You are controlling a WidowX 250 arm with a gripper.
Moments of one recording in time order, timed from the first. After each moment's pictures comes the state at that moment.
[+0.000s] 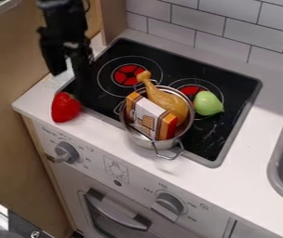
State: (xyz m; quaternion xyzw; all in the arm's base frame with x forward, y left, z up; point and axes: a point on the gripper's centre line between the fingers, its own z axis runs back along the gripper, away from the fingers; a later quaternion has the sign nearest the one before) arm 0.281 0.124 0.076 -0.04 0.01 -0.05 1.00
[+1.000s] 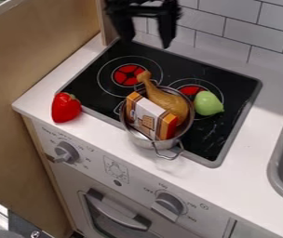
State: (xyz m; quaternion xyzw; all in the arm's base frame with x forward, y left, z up) arm 0.330 0.018 0.134 -0.06 -0.10 0.05 0.99
